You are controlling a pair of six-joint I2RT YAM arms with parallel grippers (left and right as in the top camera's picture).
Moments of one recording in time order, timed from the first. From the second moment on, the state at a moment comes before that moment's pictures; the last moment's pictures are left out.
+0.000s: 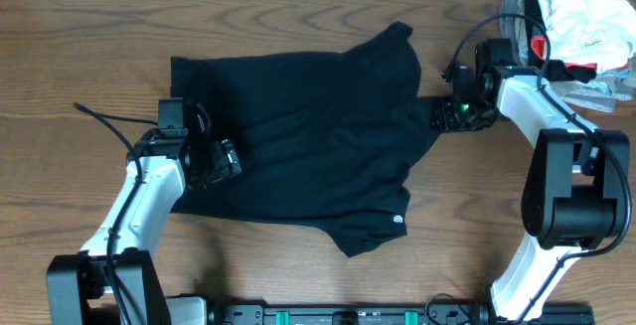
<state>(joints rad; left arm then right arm) 0.04 1.49 0.82 -0.65 0.07 -0.33 -0.01 2.01 1.32 -0.70 -0.29 -0.10</state>
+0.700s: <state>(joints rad) 0.04 1.49 0.82 -0.65 0.07 -0.33 0.15 1.77 1.32 -0.70 -0.40 -0.03</state>
